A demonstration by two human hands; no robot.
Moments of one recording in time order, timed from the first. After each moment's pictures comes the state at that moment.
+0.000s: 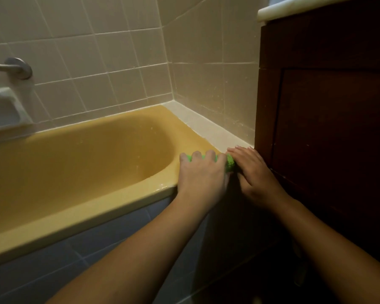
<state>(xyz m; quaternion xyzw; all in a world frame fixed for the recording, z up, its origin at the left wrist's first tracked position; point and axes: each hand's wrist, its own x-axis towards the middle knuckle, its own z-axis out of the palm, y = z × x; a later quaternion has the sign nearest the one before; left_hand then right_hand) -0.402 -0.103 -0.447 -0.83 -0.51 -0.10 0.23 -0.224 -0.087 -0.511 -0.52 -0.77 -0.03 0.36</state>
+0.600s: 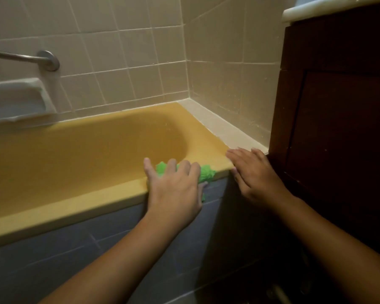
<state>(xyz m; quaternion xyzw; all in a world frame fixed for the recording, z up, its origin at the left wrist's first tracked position) -0.476 -0.135 -0.464 -0.76 -0.57 -0.16 0.28 -0.241 -0.079 -0.504 -0.50 -0.81 -0.13 0.28</state>
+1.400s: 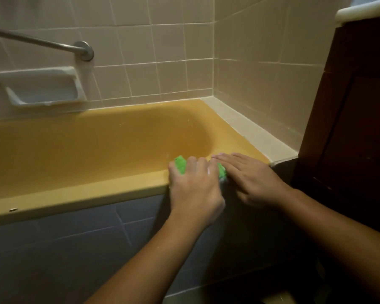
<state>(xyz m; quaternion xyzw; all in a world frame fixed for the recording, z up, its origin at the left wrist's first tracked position) -0.486 -0.148 -0.469 -0.74 -0.61 -0.18 0.23 -0.294 -0.070 -0.484 -0.32 -0.91 -0.16 0.20</state>
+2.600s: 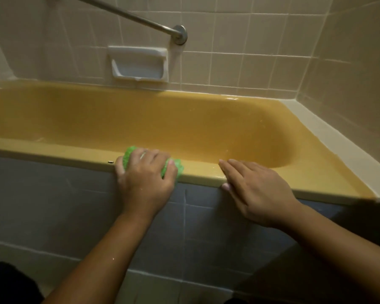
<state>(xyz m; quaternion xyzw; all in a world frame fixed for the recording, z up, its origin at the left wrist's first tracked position) -0.692 -0.197 -0.493 -0.49 -0.75 -0.33 0.31 -0.447 -0.105 -0.459 -0.25 -0.94 -0.17 0.17</state>
